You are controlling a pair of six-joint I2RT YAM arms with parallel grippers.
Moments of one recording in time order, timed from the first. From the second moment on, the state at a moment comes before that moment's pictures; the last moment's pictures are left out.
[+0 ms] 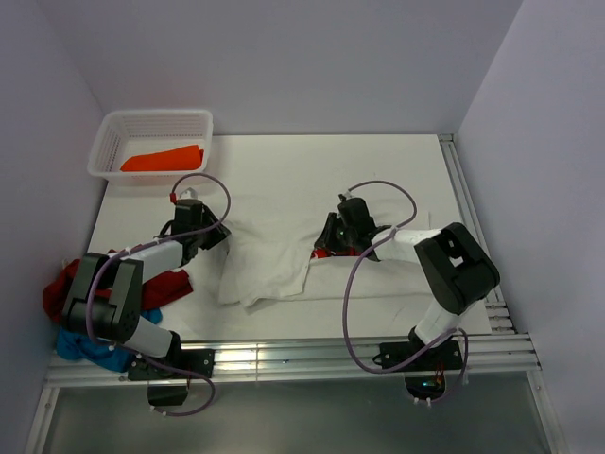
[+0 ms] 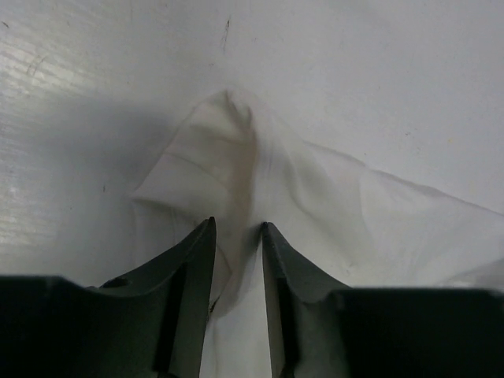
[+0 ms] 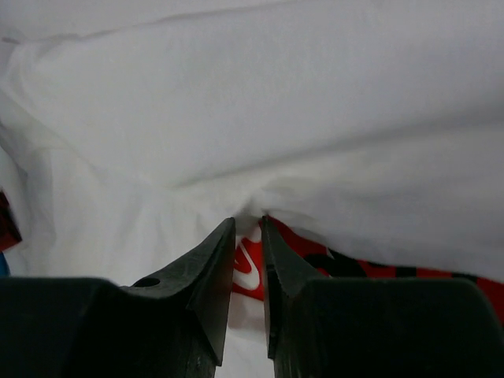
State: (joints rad) left arm -0.21 1.48 0.62 0.13 0.02 -0.75; right arm 0.50 1.68 0.76 0.16 -0.17 0.70
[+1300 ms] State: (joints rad) left arm -0.11 1.63 0.69 0.26 0.13 -0.75; right arm 0.41 1.63 0.76 0.11 -0.23 0.72
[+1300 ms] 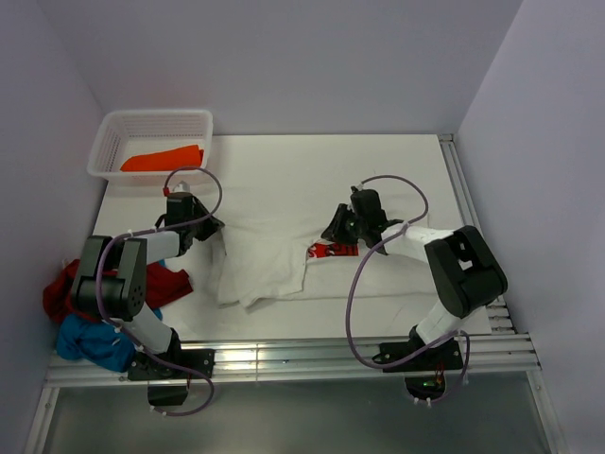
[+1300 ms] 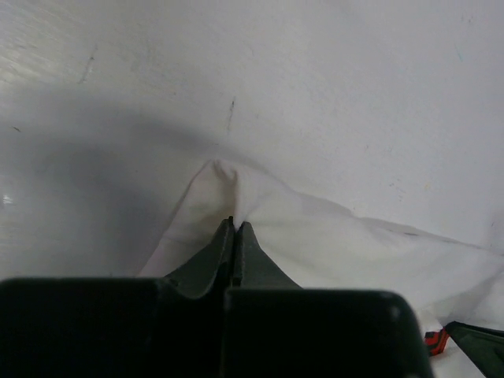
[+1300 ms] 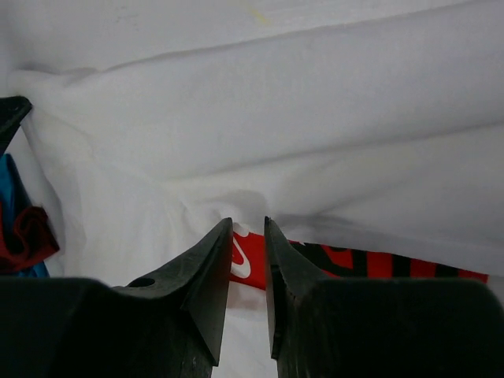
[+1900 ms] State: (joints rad) left arm -0.08 1.63 0.71 0.26 0.19 -0.72; right arm 0.30 1.73 0.86 0.09 -0.24 0.73
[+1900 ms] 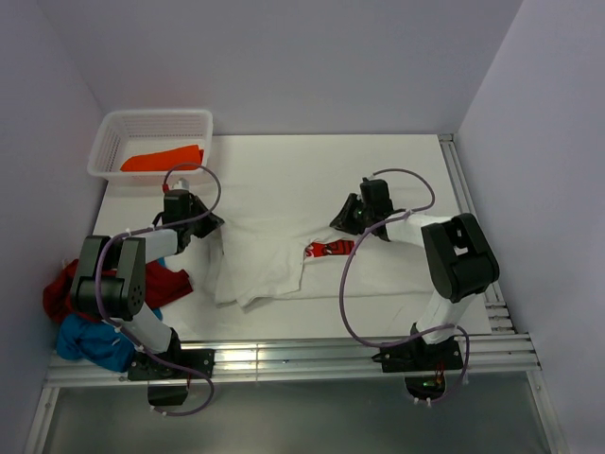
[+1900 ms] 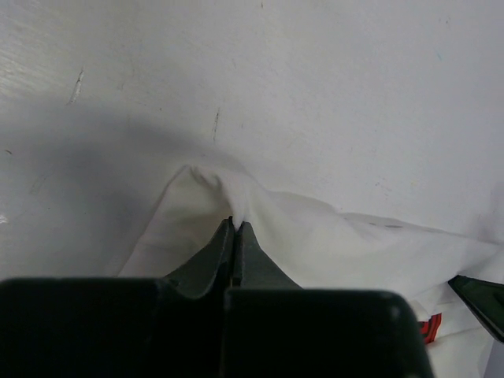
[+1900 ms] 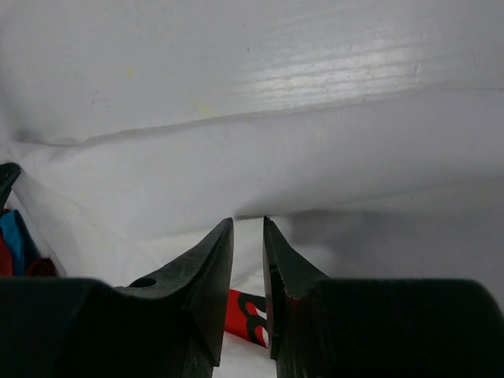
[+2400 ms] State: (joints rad) left arm -0.08 1.66 0.75 0.25 0.19 -0.72; right arm 0.30 1.56 0.68 0.05 -0.22 0.72
